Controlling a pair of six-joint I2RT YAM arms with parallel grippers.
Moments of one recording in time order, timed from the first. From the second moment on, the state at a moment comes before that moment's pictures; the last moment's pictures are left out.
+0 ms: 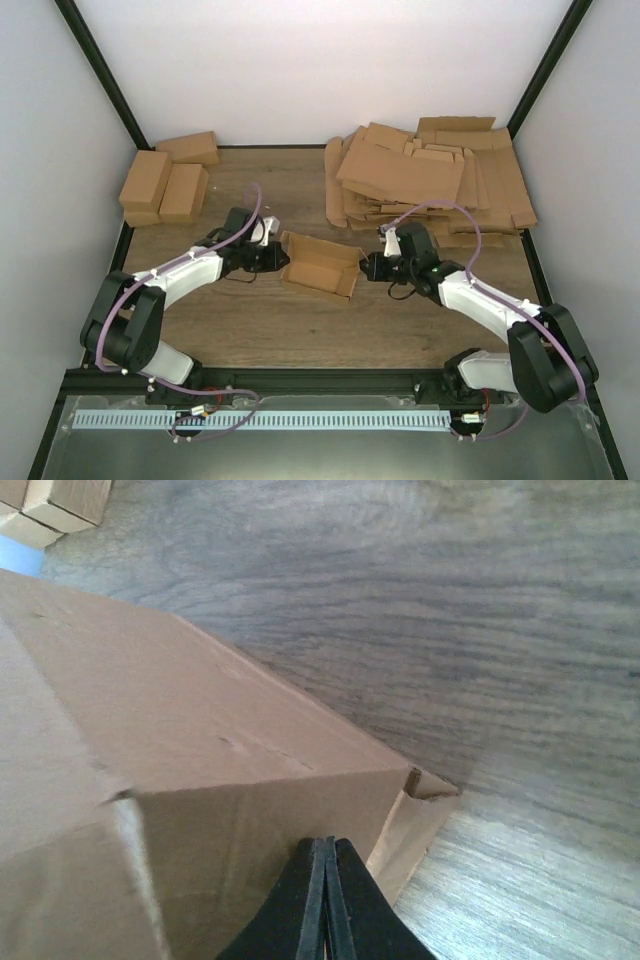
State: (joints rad) left arm -0.42 1.50 0.80 -0.23 0.46 -0.47; right arm 0.47 1.26 0.61 -0.11 -0.39 0.52
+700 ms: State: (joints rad) left arm -0.42 1.32 0.73 -0.38 0.20 -0.50; right arm 0.51 1.18 0.55 -0.18 -0.21 0.53
